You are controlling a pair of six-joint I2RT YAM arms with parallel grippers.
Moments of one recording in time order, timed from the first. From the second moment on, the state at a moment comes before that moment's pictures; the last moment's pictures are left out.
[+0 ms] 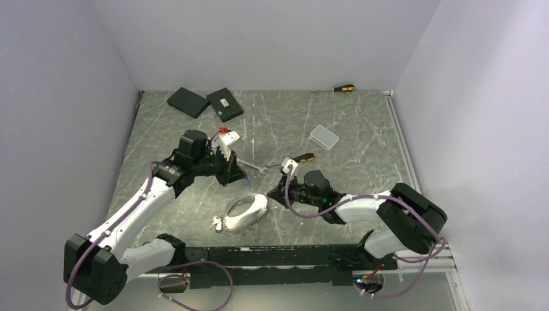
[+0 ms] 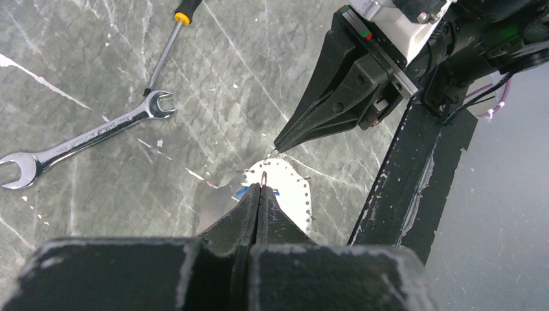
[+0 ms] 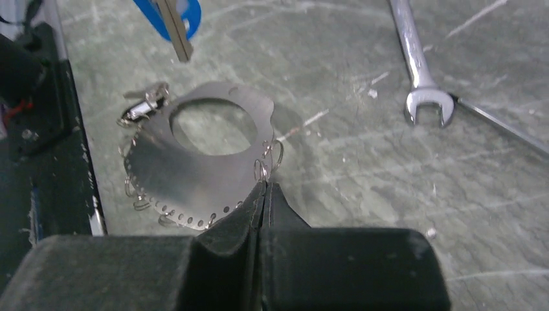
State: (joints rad) left arm -0.45 1.07 0.84 -0.38 0.66 0.05; right arm 0.84 1.43 0.38 0.72 -0.33 0.16
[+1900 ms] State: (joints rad) left arm -0.45 0.99 0.82 -0.40 0.53 0.08; right arm 0.94 1.55 0.58 0.42 -0.04 0.06
